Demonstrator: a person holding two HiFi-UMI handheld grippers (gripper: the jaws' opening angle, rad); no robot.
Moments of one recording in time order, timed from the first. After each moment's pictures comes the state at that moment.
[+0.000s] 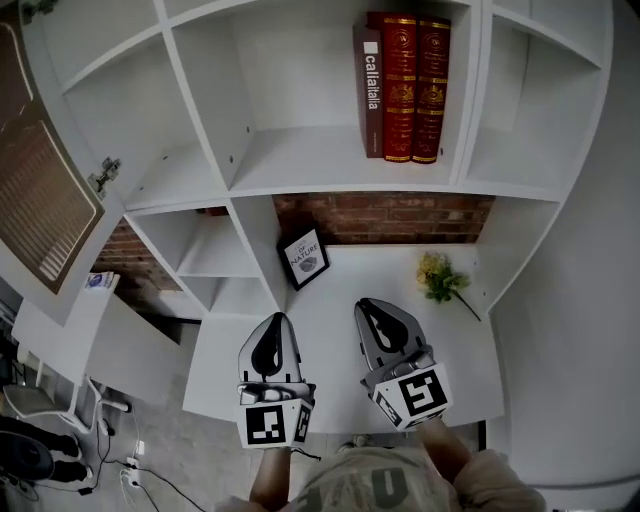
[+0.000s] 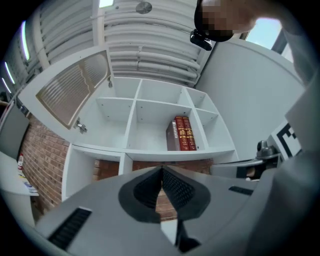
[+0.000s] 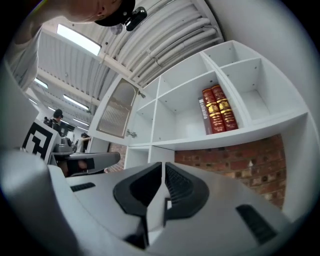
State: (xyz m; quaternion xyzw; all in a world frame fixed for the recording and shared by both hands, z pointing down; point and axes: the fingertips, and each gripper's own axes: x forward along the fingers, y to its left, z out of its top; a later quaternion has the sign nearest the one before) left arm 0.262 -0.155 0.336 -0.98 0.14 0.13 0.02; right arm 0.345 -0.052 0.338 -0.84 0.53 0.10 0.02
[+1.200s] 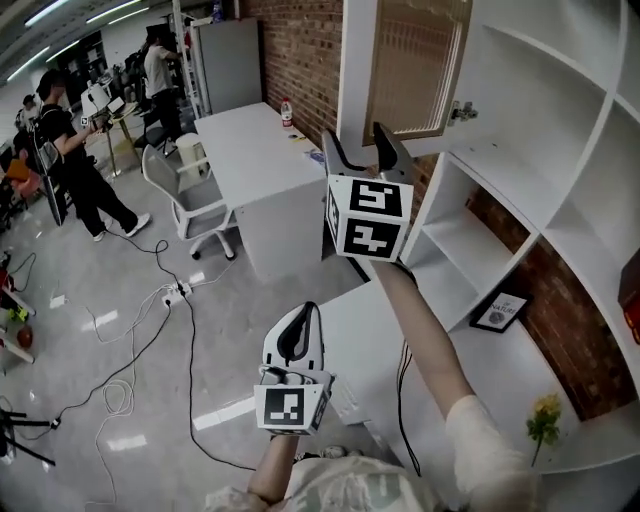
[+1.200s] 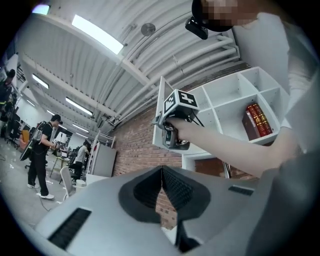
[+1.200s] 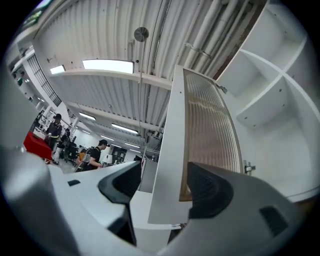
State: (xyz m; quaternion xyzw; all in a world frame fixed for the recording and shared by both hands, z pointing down) left arm -0.059 -0.272 0.356 -0.83 0.54 0.12 0.03; right arm 0.017 -0.454 0.167 -0.63 0.76 0.14 0.07
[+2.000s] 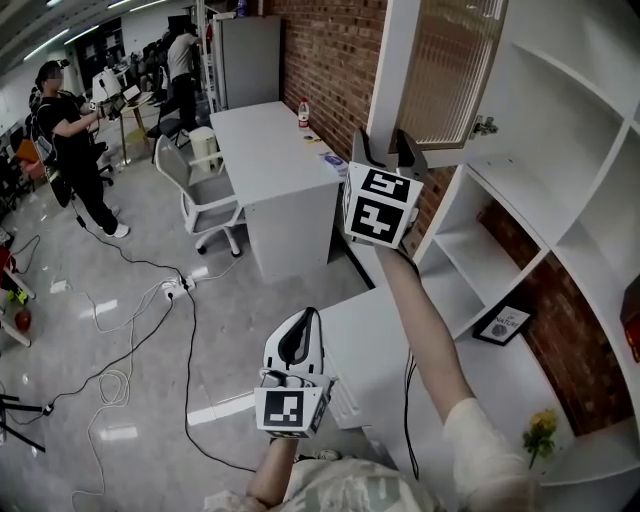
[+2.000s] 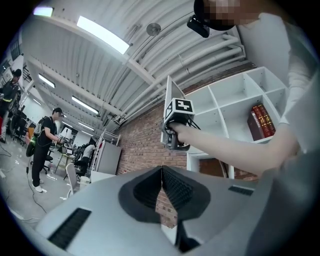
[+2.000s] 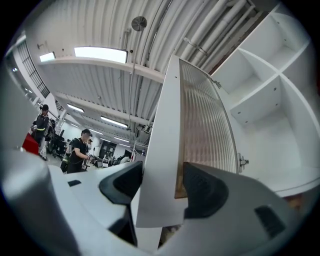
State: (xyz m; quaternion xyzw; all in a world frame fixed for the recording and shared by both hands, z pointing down) left arm -0.089 -0.268 0.373 -0.82 0.56 0.12 0.01; right arm 0.019 -0.486 0.180 -0.68 0.72 0.12 0.05
